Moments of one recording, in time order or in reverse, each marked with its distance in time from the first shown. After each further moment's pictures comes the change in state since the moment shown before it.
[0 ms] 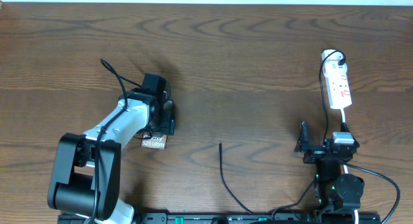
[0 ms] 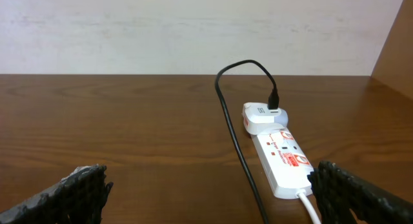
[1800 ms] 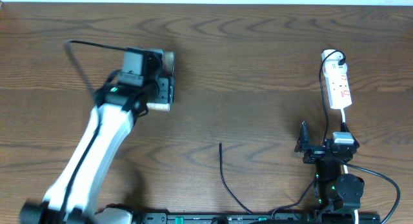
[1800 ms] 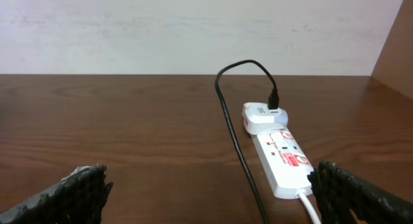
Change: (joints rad) left arm 0.000 -0.316 0.206 0.018 0.062 0.033; right arm 0.000 0.000 0.000 0.000 0.000 0.000
